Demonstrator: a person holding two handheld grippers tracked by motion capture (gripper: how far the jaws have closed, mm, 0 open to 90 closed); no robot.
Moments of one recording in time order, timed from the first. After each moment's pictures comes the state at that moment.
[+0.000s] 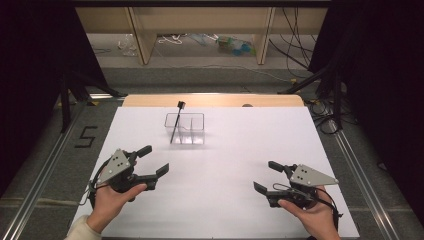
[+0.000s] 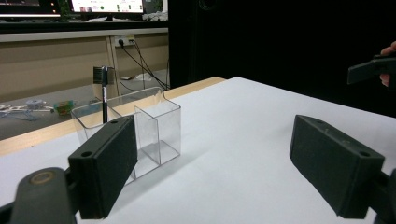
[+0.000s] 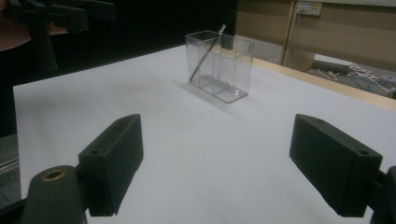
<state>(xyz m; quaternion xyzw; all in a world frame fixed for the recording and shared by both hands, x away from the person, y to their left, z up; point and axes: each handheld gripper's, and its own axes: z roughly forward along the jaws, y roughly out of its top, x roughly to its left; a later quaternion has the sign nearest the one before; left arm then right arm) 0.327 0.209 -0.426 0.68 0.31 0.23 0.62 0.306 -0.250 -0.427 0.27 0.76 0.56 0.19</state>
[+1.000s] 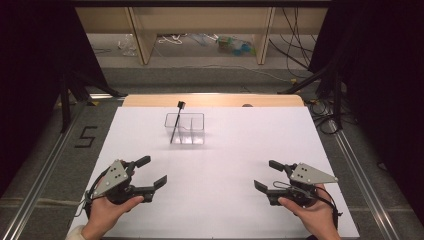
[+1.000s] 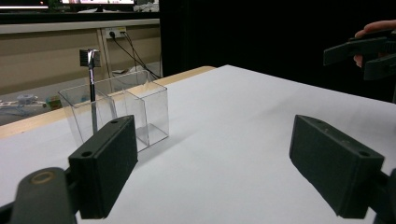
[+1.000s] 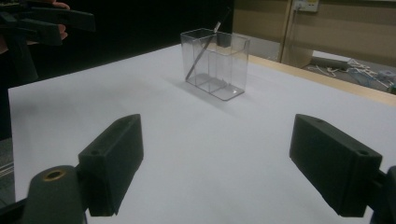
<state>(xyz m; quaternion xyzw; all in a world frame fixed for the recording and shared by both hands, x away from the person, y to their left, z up) 0.308 0.214 -0.435 0.70 0.29 0.22 0.61 0.311 -0.252 -0.429 0.28 0.75 0.56 0.19</state>
